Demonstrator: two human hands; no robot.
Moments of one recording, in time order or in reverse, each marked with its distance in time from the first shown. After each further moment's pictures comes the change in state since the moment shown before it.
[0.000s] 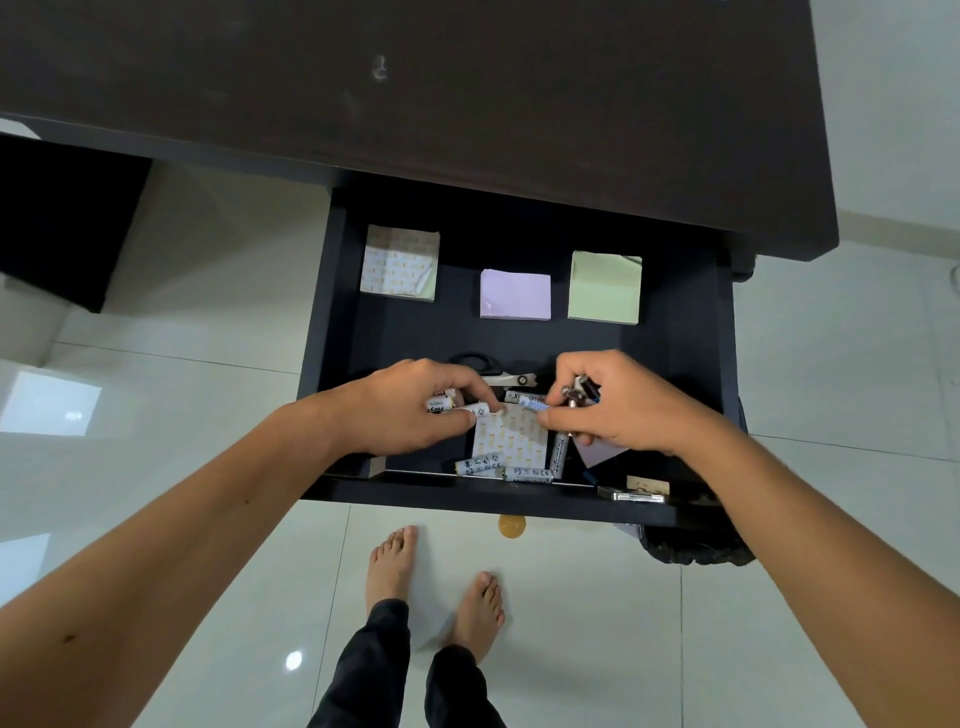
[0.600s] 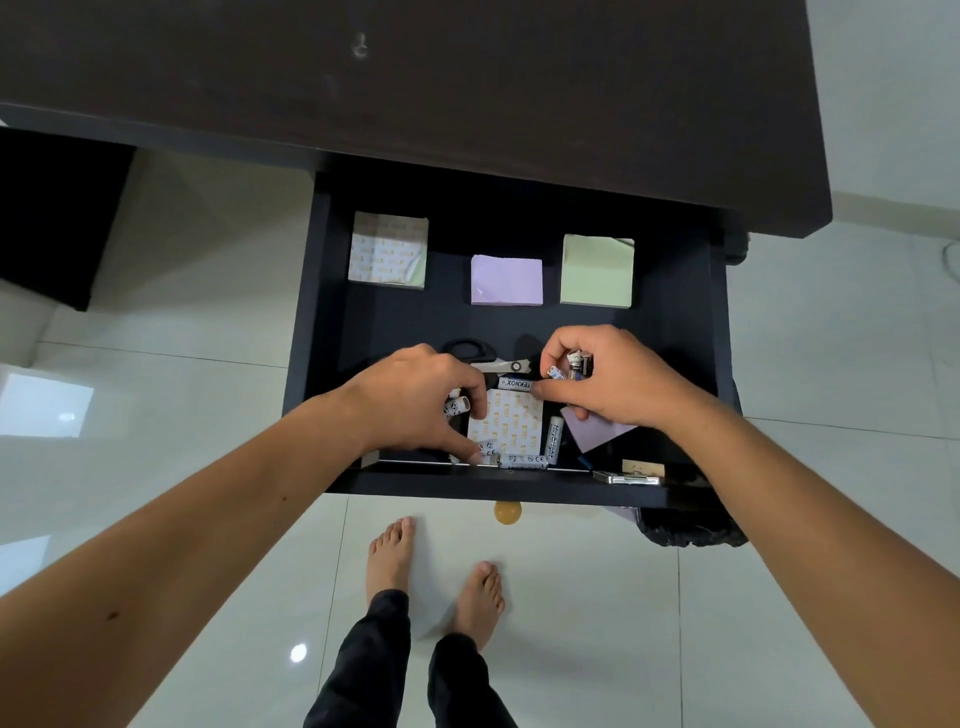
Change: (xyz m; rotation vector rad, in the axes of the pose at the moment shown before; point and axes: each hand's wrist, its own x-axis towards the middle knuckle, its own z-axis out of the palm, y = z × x) left_hand 0.013 0.013 0.012 0.369 0.015 -0.096; right_hand 0.008 0.003 0.001 -0.053 0.115 0.010
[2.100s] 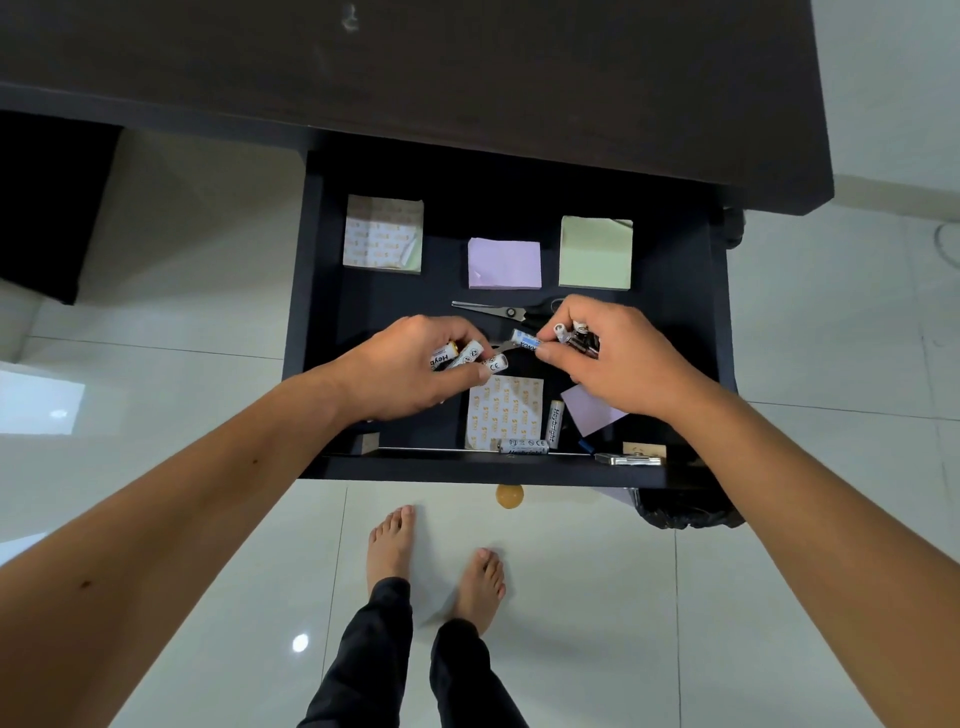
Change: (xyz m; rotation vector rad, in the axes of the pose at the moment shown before) left_hand 0.003 -0.012 0.000 -0.471 0.144 0.060; right_hand -0.007 -0.002 0.003 -0.077 0.169 -0.100
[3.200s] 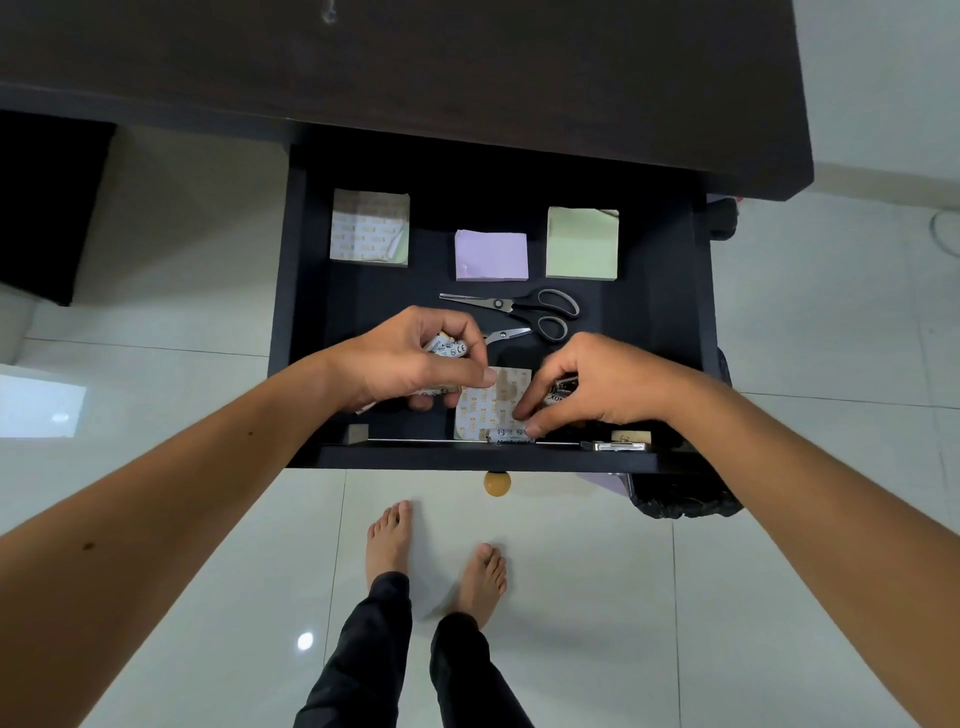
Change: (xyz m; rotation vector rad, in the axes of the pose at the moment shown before) left_hand -0.003 0.021 0.000 -0.422 -0.189 -0.122; right_hand -0.008 0.002 -0.002 -0.002 -0.495 0.063
